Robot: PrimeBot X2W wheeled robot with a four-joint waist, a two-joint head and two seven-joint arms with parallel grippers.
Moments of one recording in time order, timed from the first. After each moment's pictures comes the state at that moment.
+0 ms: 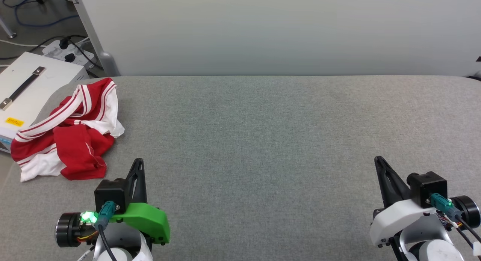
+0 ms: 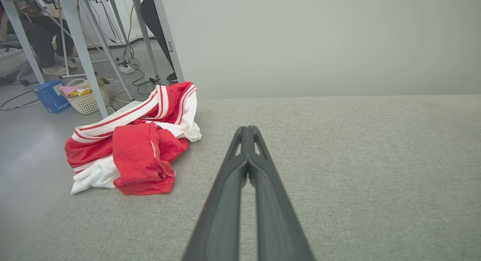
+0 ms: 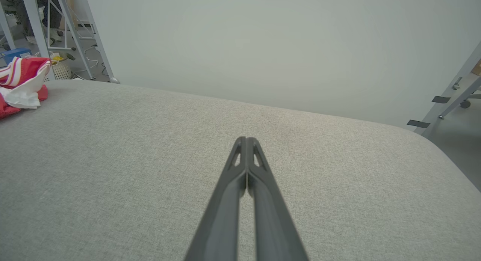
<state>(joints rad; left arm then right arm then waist) -0.01 0.05 0.00 0.00 -0.01 0.00 0.00 -0.01 -0.05 0.00 0.00 0.01 0.13 0.00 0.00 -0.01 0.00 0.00</state>
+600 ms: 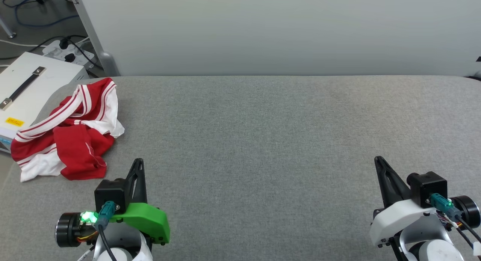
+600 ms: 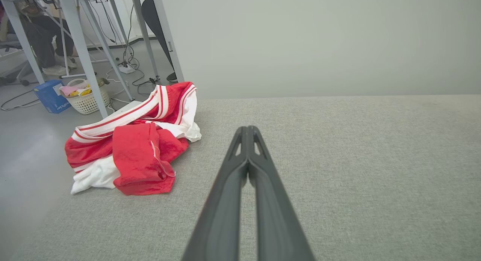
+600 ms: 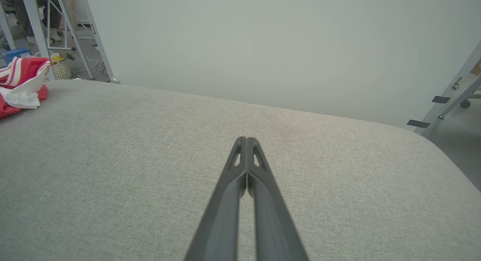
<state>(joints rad) -0.01 0.05 0.00 0.00 -0.01 0.00 0.00 -0.01 -0.05 0.00 0.00 0.01 0.13 0.00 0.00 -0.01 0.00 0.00</state>
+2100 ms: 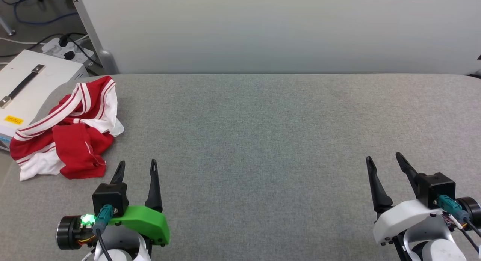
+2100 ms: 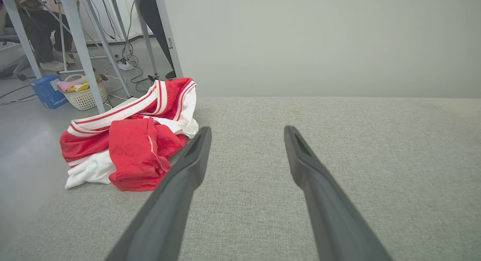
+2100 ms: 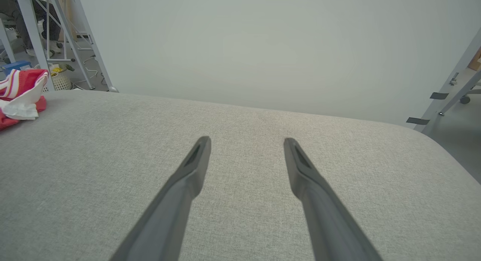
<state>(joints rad) -0.01 0.05 0.00 0.03 -0.03 0.00 -0.04 -0.01 -0.05 -0.02 0.02 0.04 0.13 -0.04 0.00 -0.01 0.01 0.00</state>
